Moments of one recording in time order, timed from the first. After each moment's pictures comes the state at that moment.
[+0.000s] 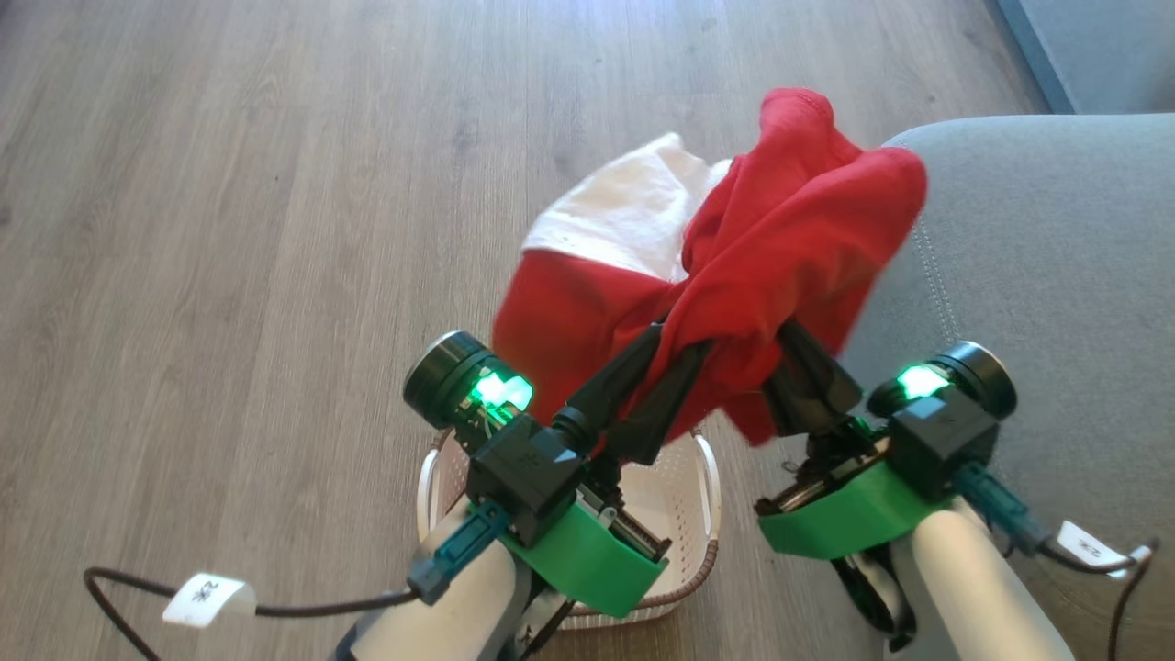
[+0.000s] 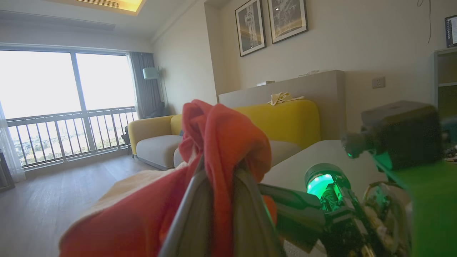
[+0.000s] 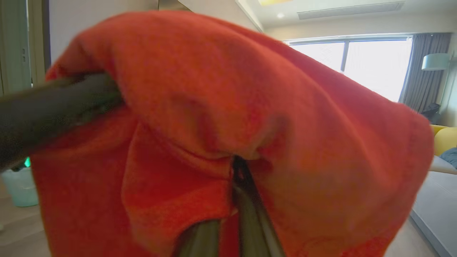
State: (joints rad) left arm -0.31 0.05 -0.65 -0.12 -0.18 -0.04 -0.25; right arm -0.18 -0.09 0.34 -0.04 0.12 0.13 -0.26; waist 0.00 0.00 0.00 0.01
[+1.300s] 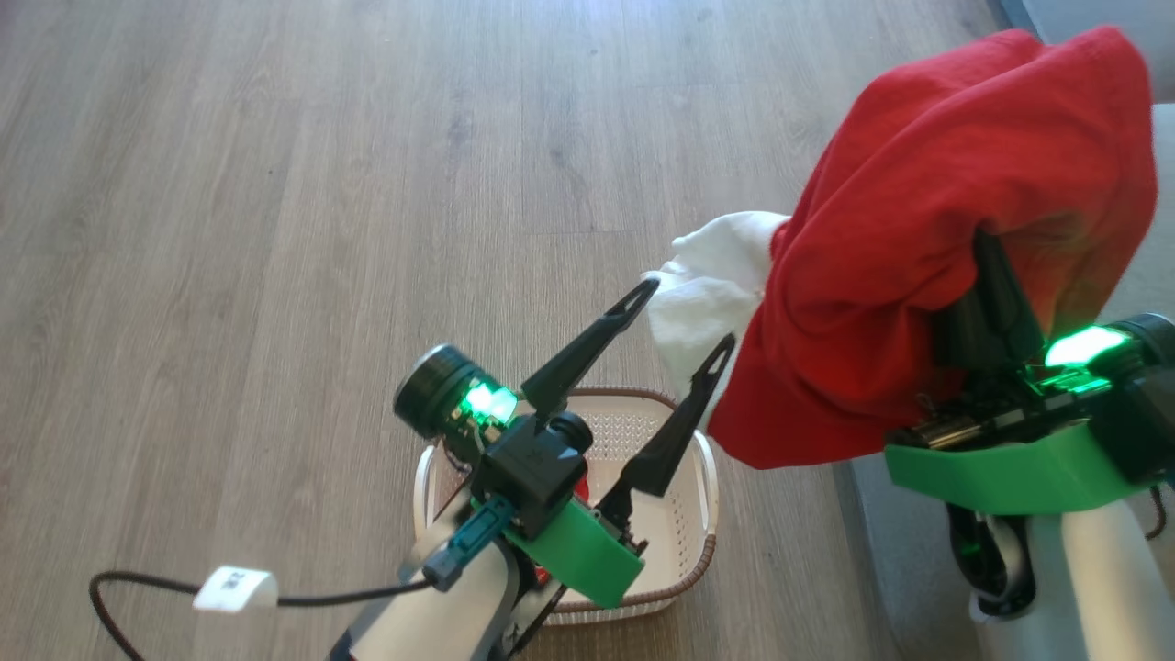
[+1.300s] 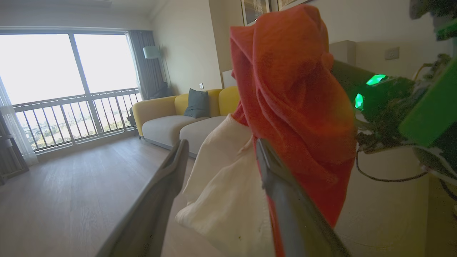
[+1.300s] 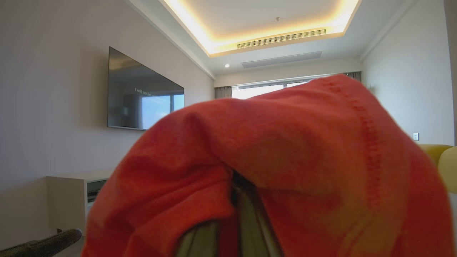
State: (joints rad) left arm -0.30 0.05 -0.62 -0.04 -0.13 -0.06 -0.25; right arm -0.15 -0.06 0.10 -0.23 0.20 0.13 -0.26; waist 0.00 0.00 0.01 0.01
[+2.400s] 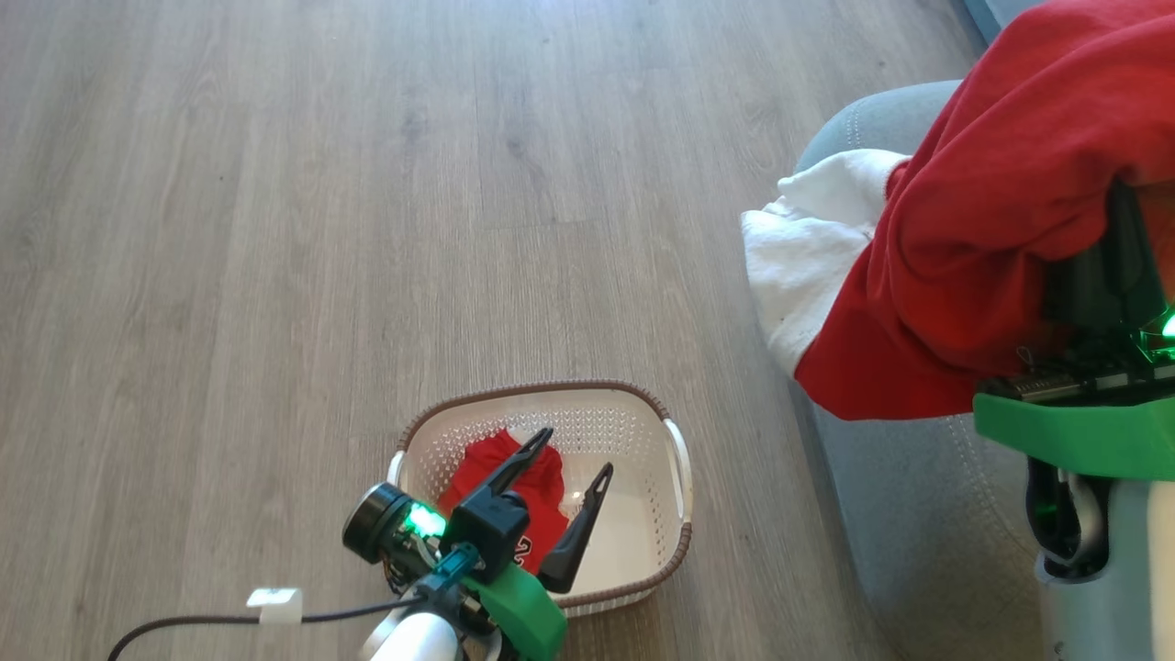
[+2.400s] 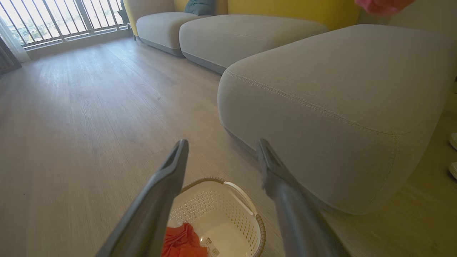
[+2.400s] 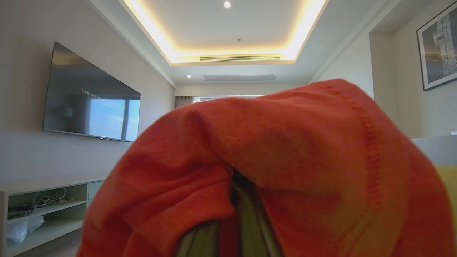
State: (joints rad) left arm -0.14 0.05 -0.50 0.31 -0.06 -0.10 -0.25; right arm -0.19 -0.06 -0.05 -0.25 0.15 0.13 -0.26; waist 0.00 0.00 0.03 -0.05
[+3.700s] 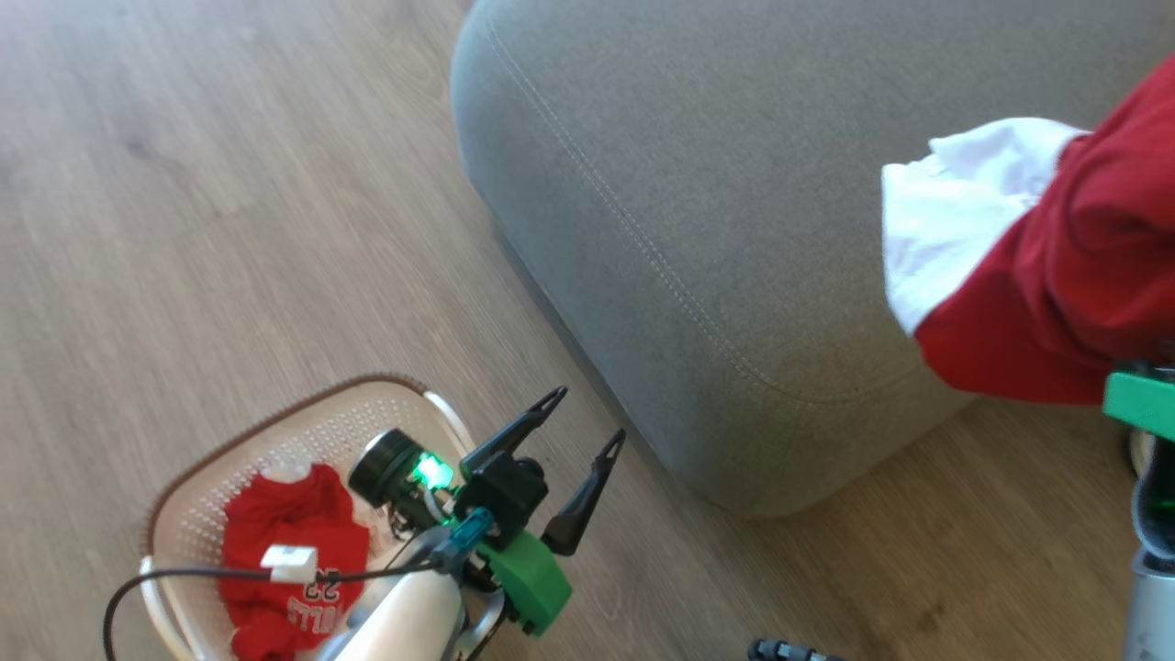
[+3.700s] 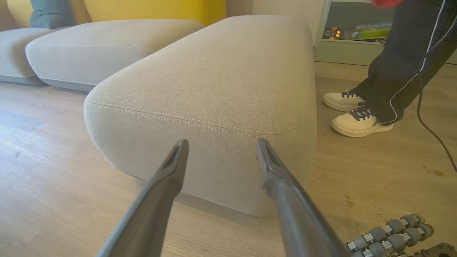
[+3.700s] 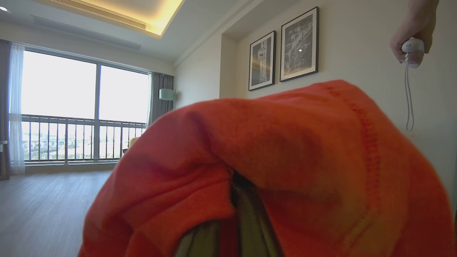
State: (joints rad) left arm -0.23 0.07 -0.53 0.31 -0.02 -0.12 -0.25; right arm -0.19 -0.05 -0.28 -0.26 0.15 0.13 -0.26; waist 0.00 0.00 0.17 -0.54
